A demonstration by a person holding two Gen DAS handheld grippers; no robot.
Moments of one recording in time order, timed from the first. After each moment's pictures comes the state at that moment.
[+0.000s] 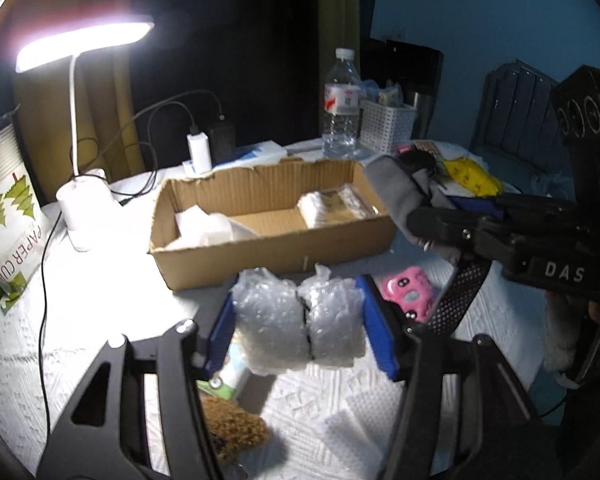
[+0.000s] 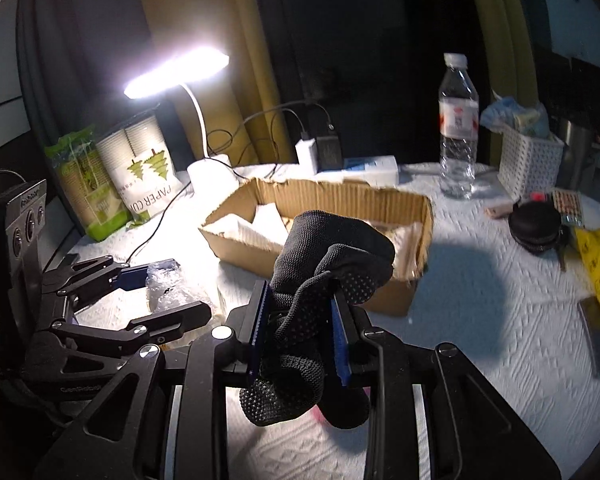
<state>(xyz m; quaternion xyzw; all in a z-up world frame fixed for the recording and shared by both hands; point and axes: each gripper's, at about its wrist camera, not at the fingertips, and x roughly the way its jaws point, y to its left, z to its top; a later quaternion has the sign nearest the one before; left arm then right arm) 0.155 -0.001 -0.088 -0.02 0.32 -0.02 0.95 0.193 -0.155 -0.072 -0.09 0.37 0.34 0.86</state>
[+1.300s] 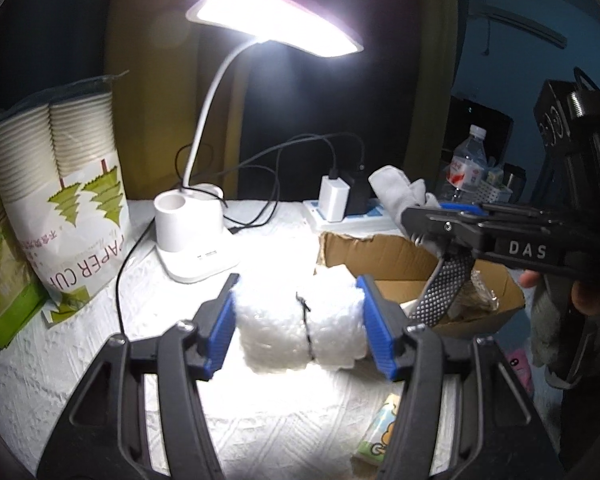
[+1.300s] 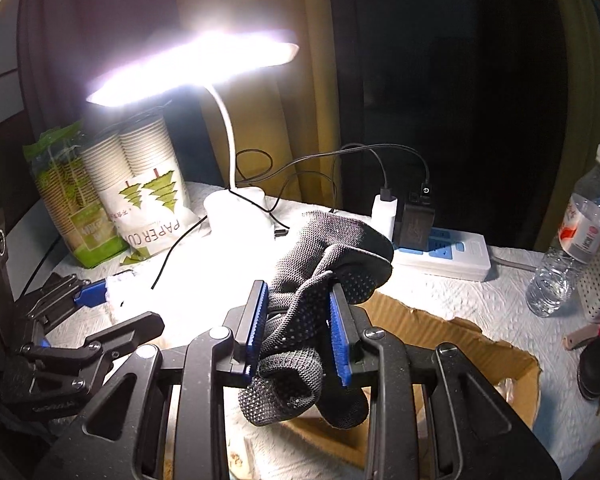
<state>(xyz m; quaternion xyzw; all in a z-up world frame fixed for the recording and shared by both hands) 0.180 0.148 -0.084 -0.11 0.27 0.08 0.95 0.288 0.008 -0.086 -0.14 0.37 0.39 0.83</state>
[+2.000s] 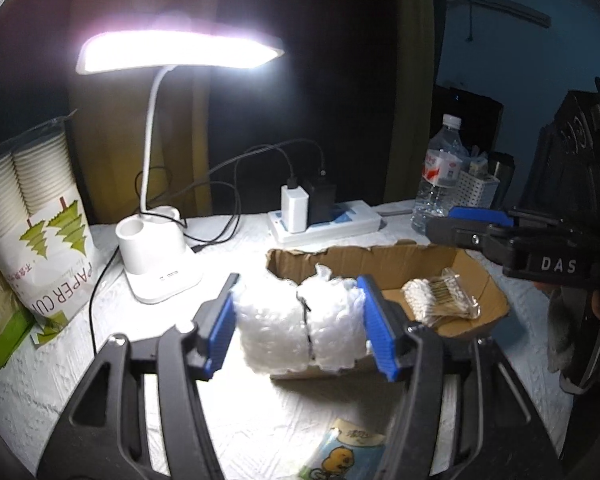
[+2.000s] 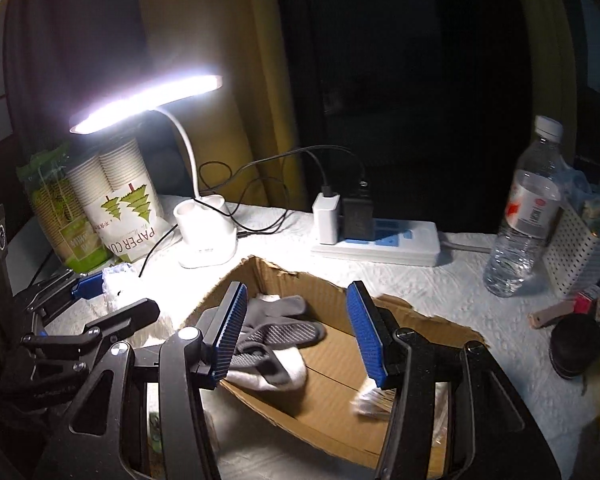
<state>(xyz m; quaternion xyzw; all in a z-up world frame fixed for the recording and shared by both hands) 0.207 0.089 -0.066 -0.07 0.26 0.07 0.96 0.295 -0.069 -0.065 -0.11 0.36 0.36 0.86</state>
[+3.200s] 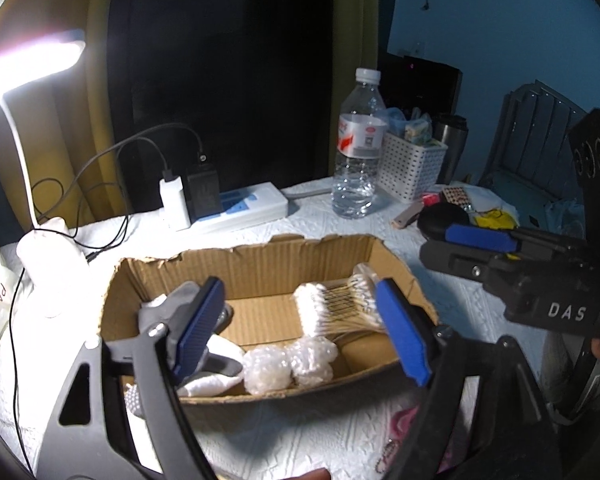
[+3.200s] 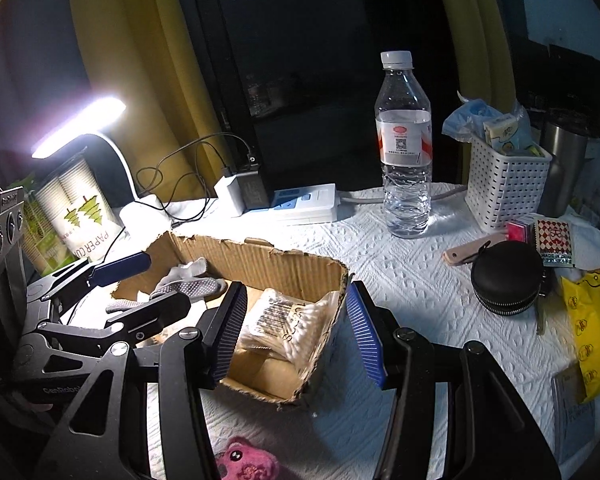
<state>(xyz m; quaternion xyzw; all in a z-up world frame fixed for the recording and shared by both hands) 0.274 -0.014 -0.075 -0.04 0.30 -0.01 0.95 0.304 -0.184 -0.071 -0.06 0.37 0.30 0.88</state>
